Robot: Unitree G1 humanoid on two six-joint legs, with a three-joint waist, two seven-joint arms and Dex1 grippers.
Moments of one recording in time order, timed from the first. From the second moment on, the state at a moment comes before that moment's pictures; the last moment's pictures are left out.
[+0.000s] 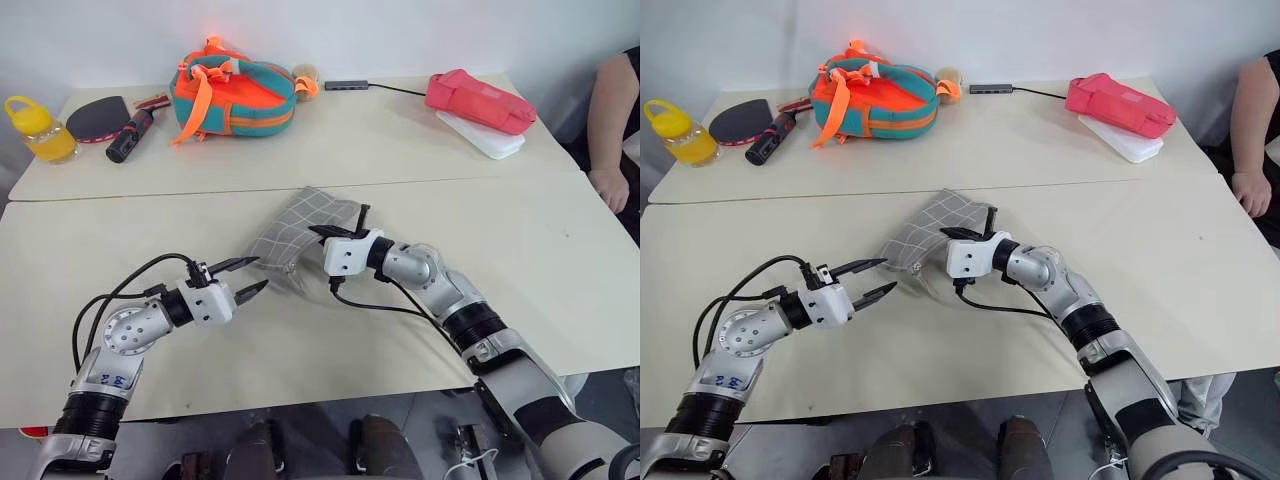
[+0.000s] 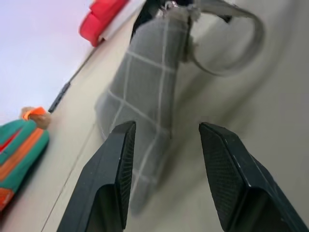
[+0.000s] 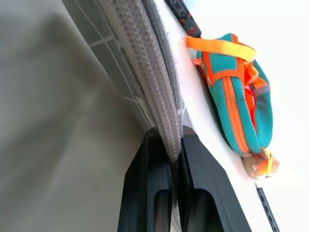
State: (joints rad) left arm -0.25 0.63 -0.02 0.20 0.06 -0.64 -0.60; right arm -0.81 -0.32 0.39 0.59 -0.44 -0.55 0.42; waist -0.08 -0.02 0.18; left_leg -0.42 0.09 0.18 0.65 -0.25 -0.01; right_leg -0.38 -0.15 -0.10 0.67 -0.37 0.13
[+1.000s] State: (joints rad) left arm -0.30 0.60 -0.06 0.19 0.15 -0.60 -0.56; right arm -0.65 -0.36 0.26 0.31 -0.04 -0.21 0.73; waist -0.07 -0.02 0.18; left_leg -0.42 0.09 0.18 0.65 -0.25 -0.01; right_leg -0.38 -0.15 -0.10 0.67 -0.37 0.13
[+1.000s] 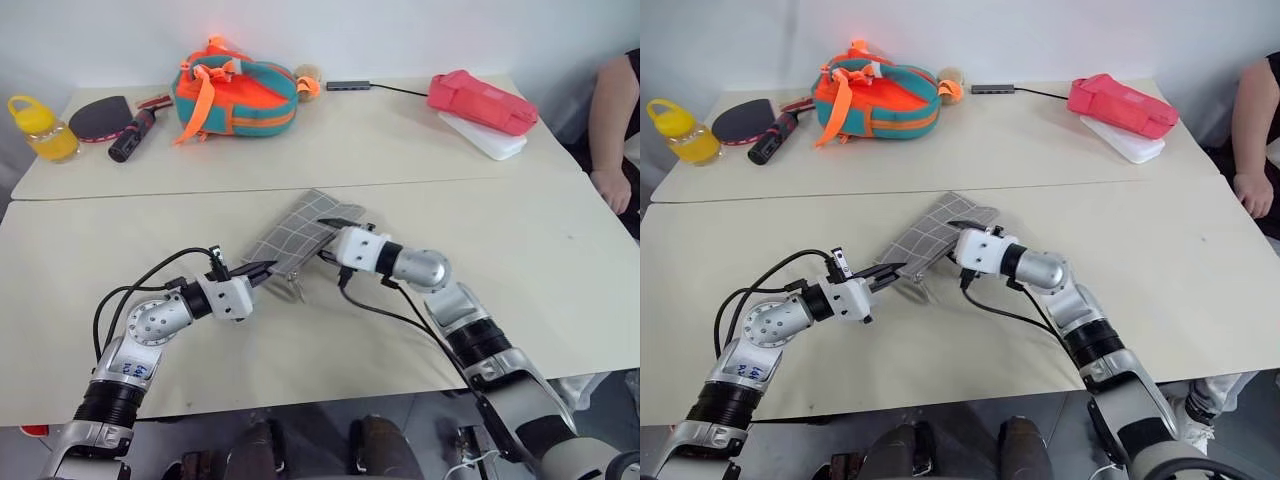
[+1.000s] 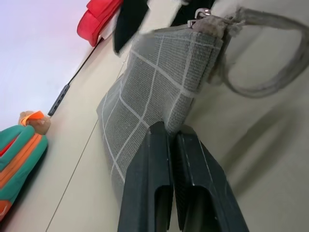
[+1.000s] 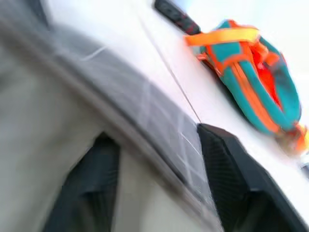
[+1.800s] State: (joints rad) left arm -0.34 0.59 -0.10 0.17 0.18 -0.56 -0.56; right arm -0.35 -0.25 0.28 -0.21 0.44 0.62 0.68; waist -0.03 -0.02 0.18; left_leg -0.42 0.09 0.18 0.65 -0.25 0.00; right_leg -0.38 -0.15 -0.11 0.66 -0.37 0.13
